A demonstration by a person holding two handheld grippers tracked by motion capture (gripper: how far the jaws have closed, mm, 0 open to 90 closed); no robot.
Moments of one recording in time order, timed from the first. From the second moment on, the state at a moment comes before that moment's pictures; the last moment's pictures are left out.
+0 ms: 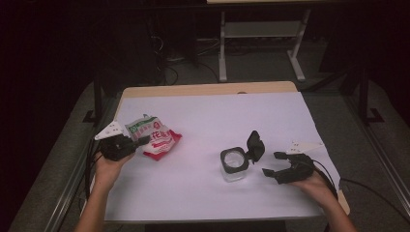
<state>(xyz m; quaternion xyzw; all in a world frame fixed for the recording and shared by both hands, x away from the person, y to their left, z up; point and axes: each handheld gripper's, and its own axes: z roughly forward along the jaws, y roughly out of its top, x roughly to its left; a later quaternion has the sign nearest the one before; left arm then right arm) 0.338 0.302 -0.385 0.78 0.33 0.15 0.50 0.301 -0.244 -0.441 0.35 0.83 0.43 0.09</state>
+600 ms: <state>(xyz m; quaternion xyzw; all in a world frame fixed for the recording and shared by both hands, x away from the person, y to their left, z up) 0.335 0.268 -0.344 0.79 0.30 0.14 0.51 0.286 -0.256 -0.434 0.35 0.82 0.44 0.09</state>
